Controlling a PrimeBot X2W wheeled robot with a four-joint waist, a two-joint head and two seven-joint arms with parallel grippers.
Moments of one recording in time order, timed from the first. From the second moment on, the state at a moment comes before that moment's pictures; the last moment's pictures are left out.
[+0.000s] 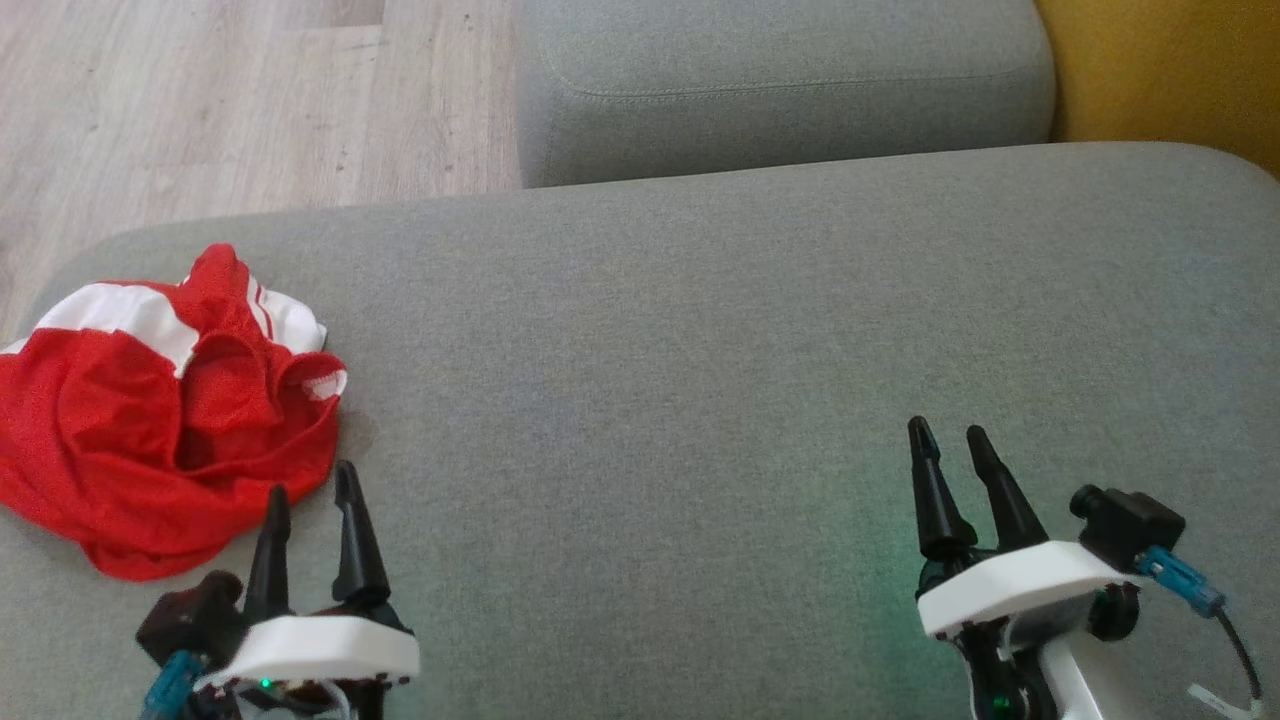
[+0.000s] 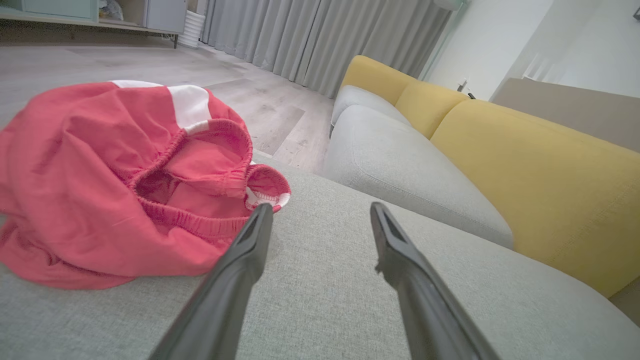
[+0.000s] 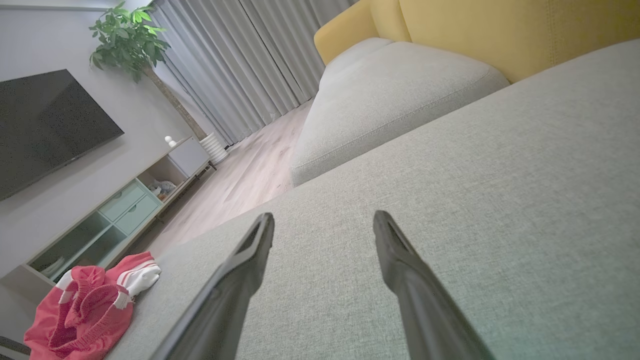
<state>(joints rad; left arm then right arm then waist) 0.01 0.04 -0.08 0.21 -0.50 0.00 -0.15 -0.07 -0.04 0.17 0.35 0.56 0.12 -0.15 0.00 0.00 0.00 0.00</state>
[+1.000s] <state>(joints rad) -0.03 0.04 -0.11 0.28 -0.12 0.04 -0.24 -0.12 -0.04 0.17 0.39 0.17 0.12 -0.24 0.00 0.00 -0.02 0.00</state>
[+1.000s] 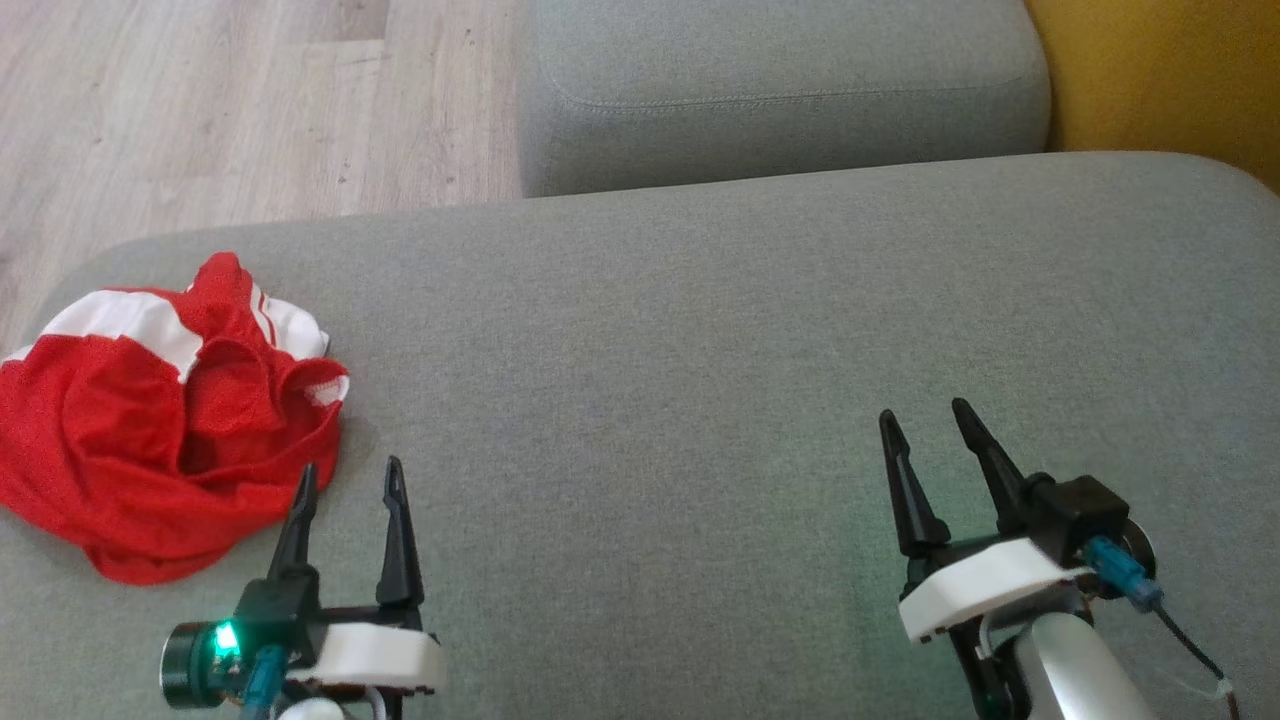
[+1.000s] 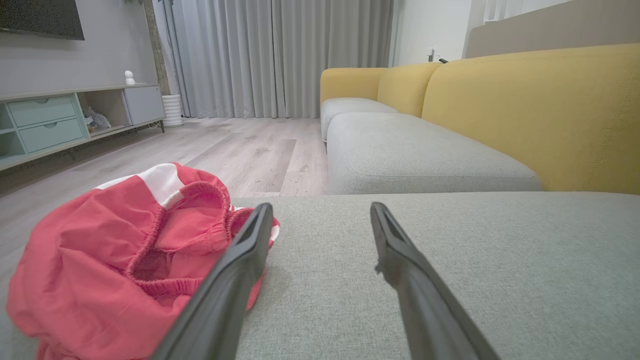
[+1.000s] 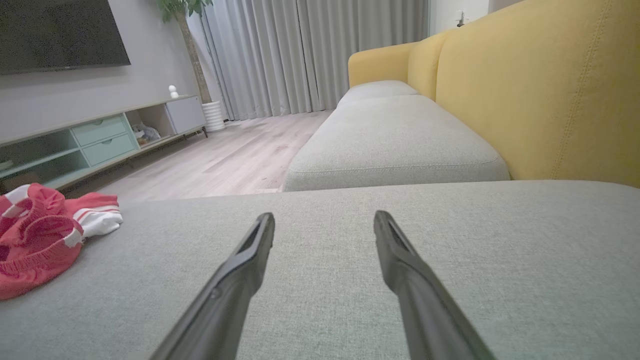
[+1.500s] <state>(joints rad) -0.04 0.04 -0.10 0.35 -0.13 0.05 -0.25 -0.12 -0.04 0.13 0.46 0.14 0.12 -0.25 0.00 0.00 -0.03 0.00</state>
